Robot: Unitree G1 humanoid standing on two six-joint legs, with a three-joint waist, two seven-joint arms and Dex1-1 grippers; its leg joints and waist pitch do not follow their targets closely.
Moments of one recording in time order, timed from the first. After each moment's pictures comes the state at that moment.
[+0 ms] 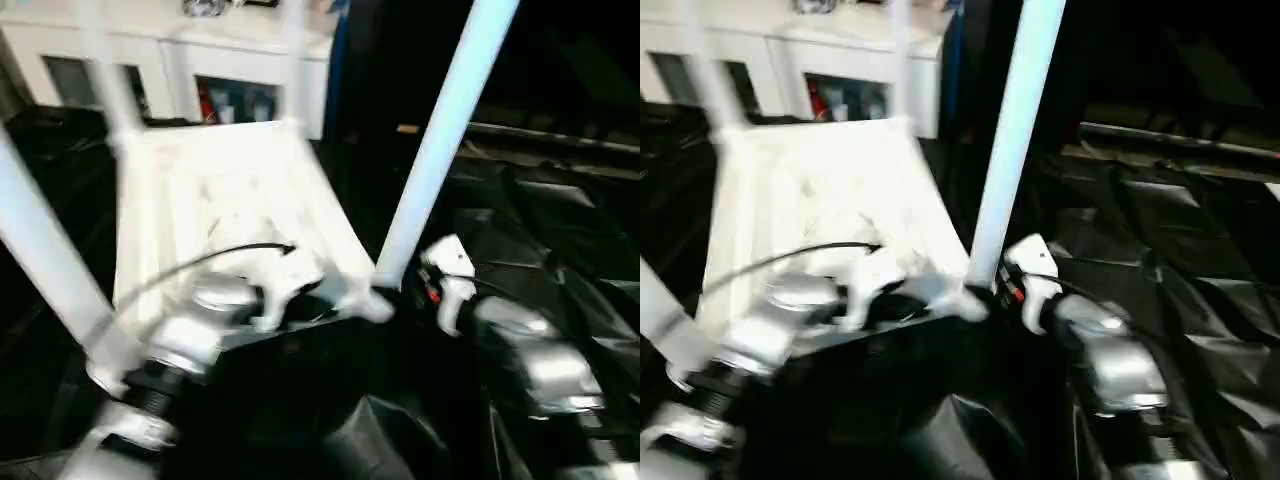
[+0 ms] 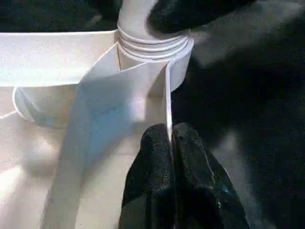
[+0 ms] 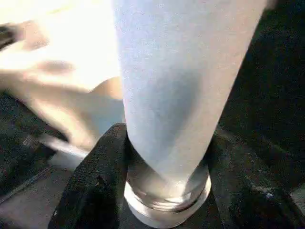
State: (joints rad) left arm -0.50 0.17 -0.26 0.39 0.13 0.34 -0.89; right arm -0.33 -0.19 0.06 0.26 0.10 0.33 0.53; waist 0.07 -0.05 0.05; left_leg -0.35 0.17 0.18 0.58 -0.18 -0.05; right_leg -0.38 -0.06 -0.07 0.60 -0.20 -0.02
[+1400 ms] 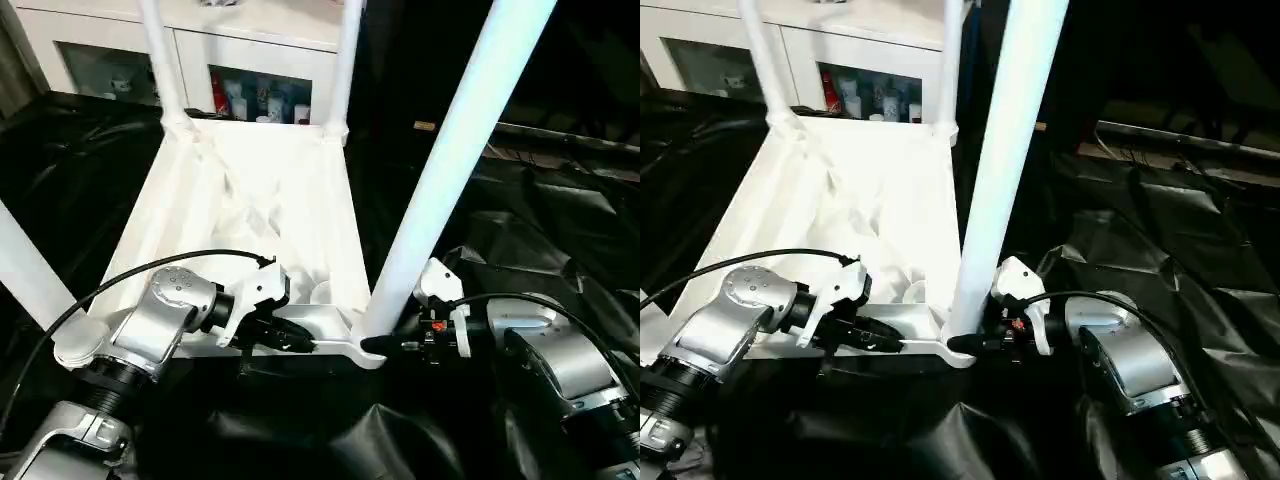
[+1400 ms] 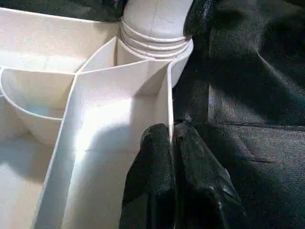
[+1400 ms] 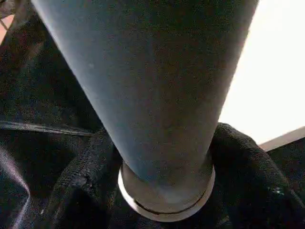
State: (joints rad) left arm -0.47 0.44 -0.30 0.35 -0.05 0.25 -1.40; right arm -0.31 -0.48 0.24 0.13 0.20 0.35 1.17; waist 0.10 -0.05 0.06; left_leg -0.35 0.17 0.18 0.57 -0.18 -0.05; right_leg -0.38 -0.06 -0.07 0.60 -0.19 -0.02
